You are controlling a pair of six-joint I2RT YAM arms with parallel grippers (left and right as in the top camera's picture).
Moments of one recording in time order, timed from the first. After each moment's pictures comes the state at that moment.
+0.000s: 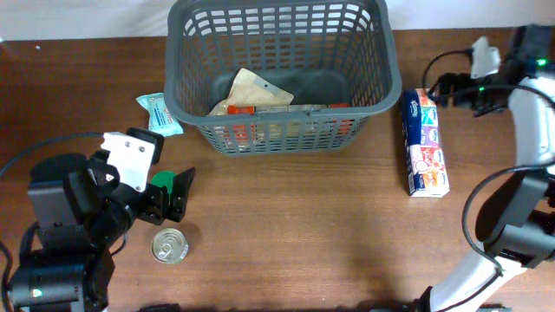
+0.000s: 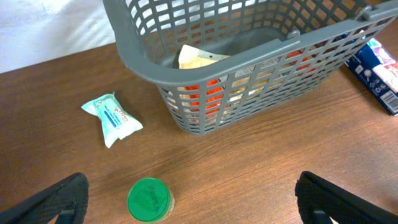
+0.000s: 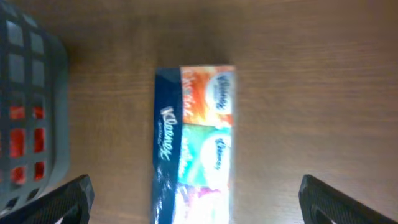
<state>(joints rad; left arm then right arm) 0.08 0.89 1.26 -1.03 0.34 0.27 -0.32 2.00 1.75 -0.92 -0.32 -0.22</state>
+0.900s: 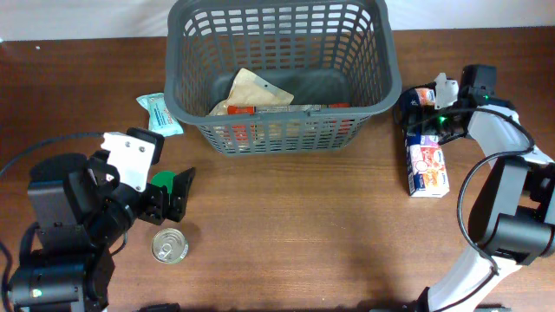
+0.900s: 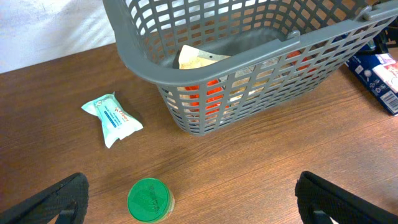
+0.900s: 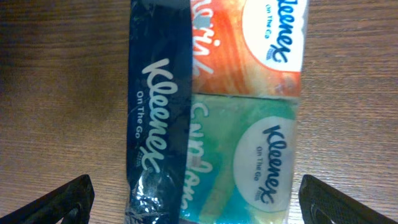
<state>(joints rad) 0.08 0.89 1.26 -1.03 0.34 0.27 -0.25 2.00 1.40 -0.58 -0.25 -0.18</state>
